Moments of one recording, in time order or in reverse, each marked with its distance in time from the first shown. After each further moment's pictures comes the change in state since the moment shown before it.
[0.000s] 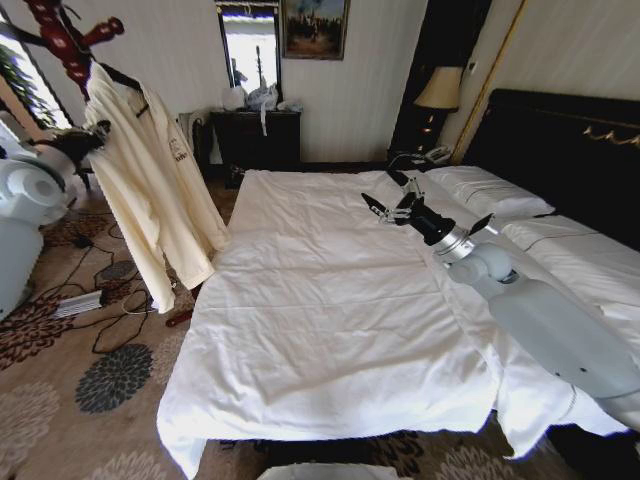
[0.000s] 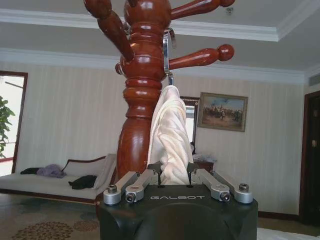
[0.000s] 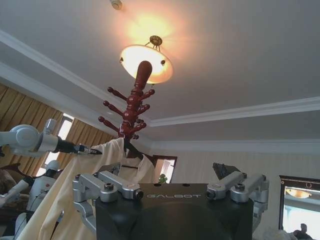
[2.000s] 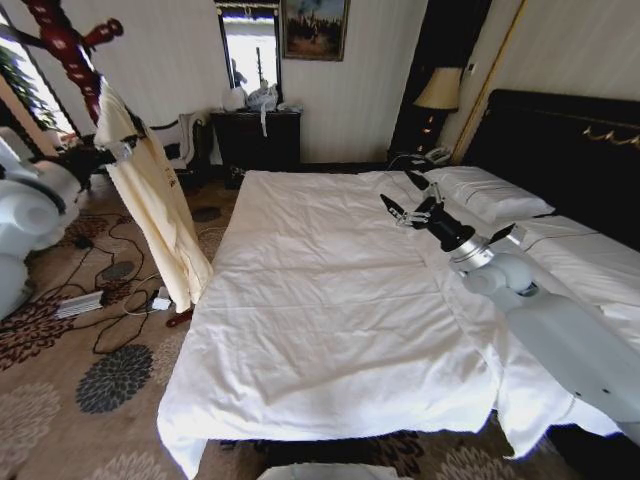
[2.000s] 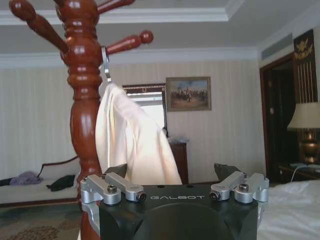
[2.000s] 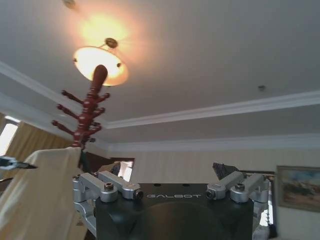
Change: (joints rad) left arm 0.622 0.135 -0.389 -0.478 -0.003 0.014 -0.065; right arm -0.289 -0.005 0.288 0.050 0.003 0.000 0.114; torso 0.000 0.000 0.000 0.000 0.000
